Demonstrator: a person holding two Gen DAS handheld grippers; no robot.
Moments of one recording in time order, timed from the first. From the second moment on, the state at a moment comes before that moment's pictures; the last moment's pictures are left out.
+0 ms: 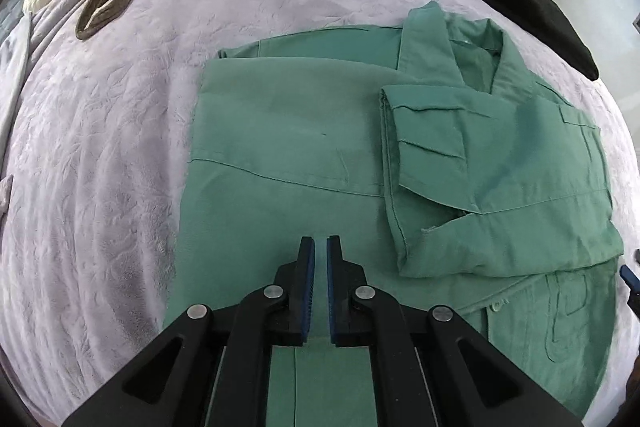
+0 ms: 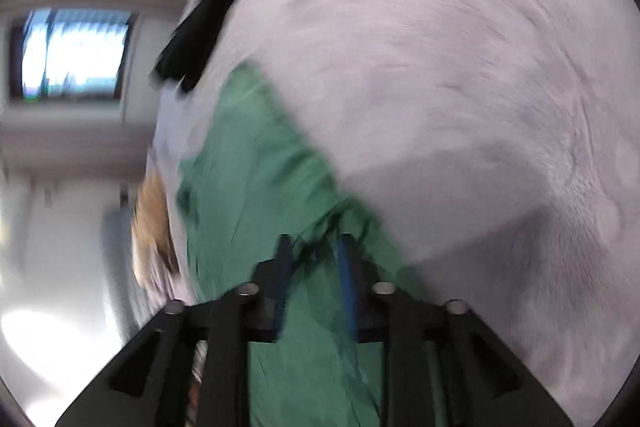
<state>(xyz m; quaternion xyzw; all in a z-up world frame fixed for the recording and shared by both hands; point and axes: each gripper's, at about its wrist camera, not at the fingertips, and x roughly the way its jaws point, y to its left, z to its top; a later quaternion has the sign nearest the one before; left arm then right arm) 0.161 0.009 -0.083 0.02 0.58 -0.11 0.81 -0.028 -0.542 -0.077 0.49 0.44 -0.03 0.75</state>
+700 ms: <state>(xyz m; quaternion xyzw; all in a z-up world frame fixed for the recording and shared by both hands) 0.183 -0.058 -0.105 0.05 0.58 -0.12 0.80 0.135 -0.594 -0.108 0.36 0.52 -0.11 0.77</state>
